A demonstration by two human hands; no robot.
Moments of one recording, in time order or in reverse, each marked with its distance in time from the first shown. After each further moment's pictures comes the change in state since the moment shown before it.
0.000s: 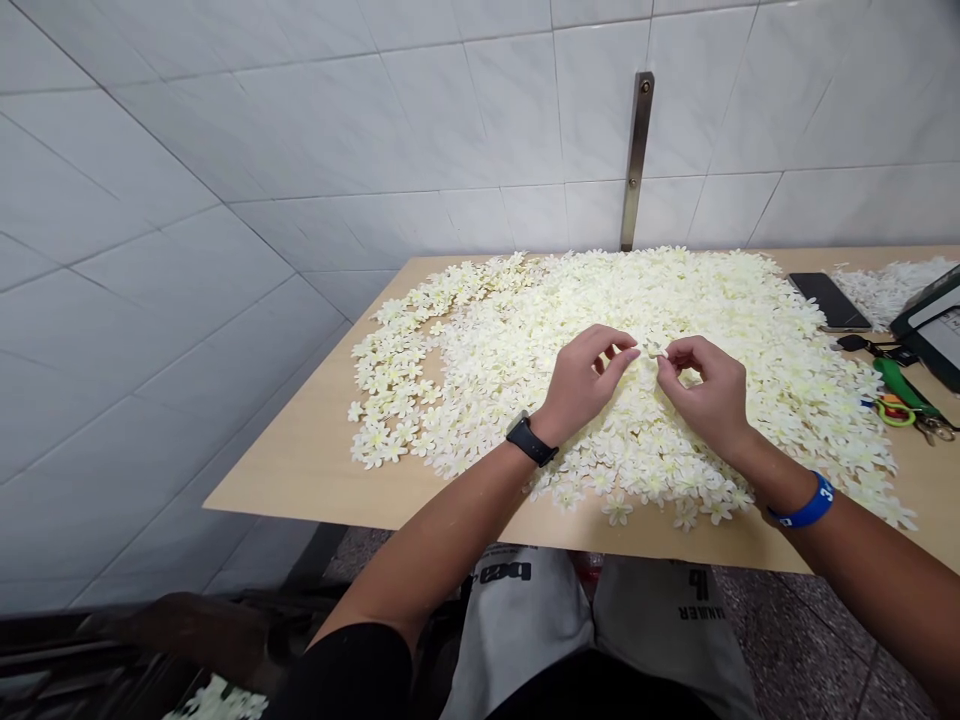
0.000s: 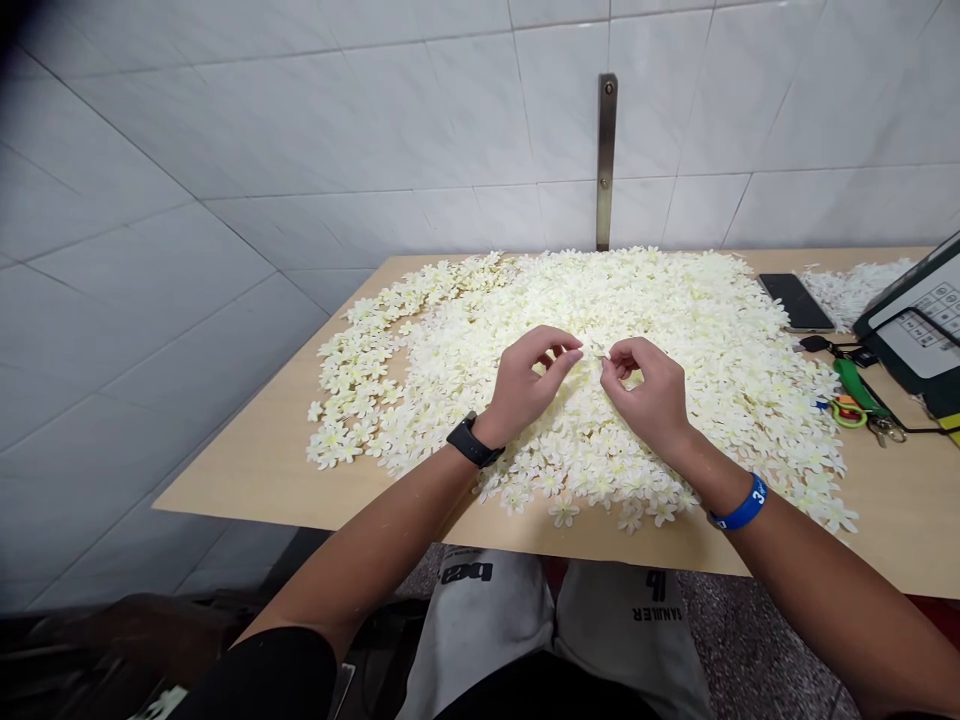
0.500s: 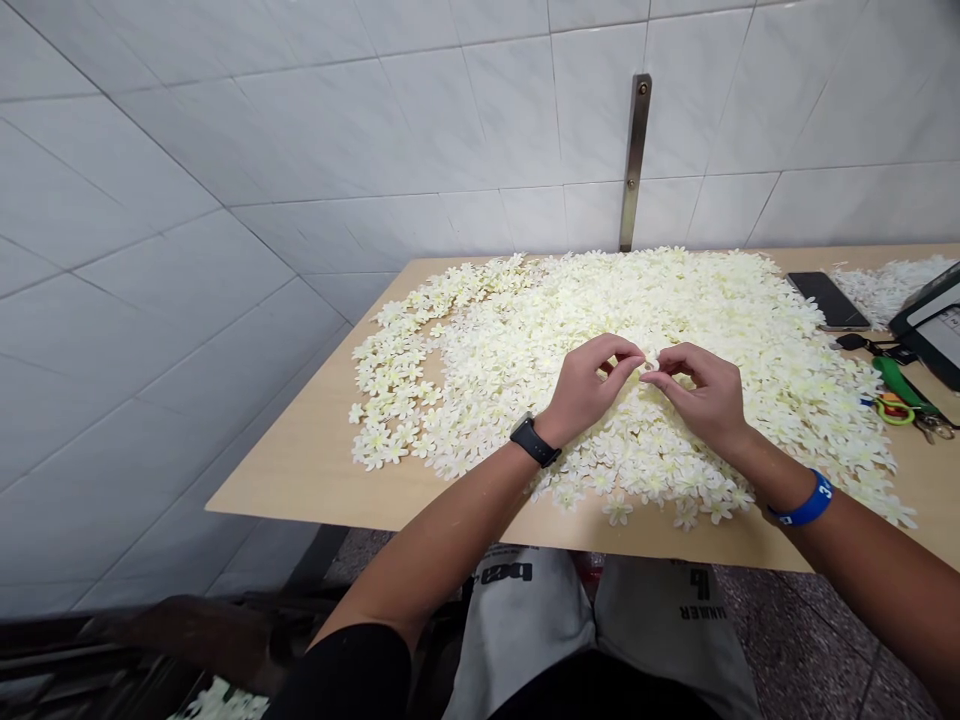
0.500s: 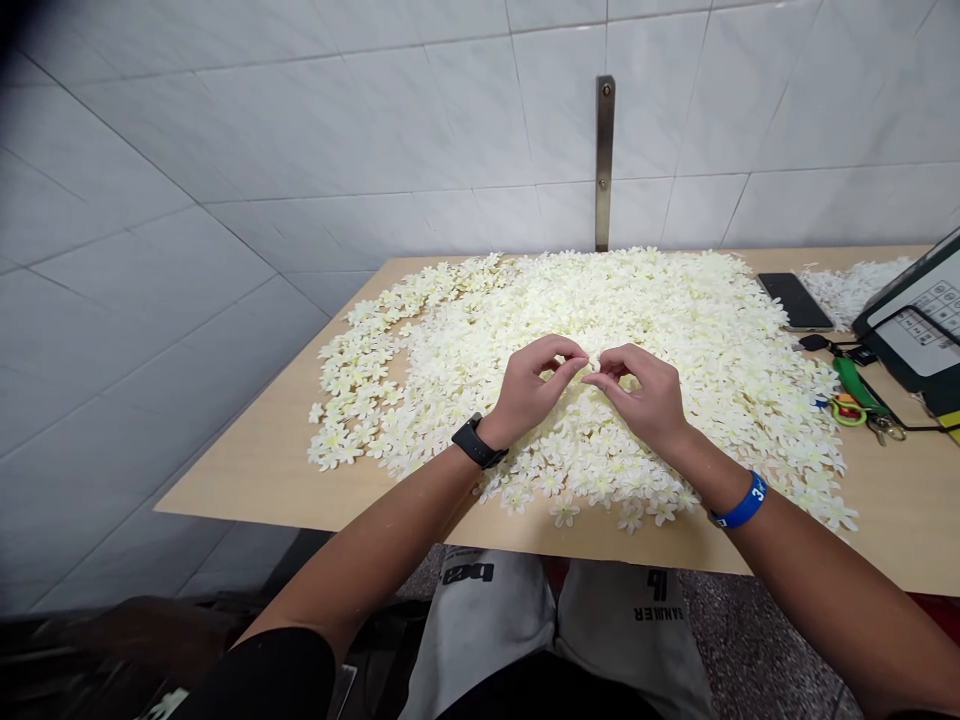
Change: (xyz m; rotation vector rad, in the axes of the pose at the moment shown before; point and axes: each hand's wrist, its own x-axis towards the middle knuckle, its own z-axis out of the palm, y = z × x) left_hand -0.002 0.002 0.004 -0.094 -0.035 0.010; right_hand 0.000 0.002 0.000 0.157 -0.040 -0.069
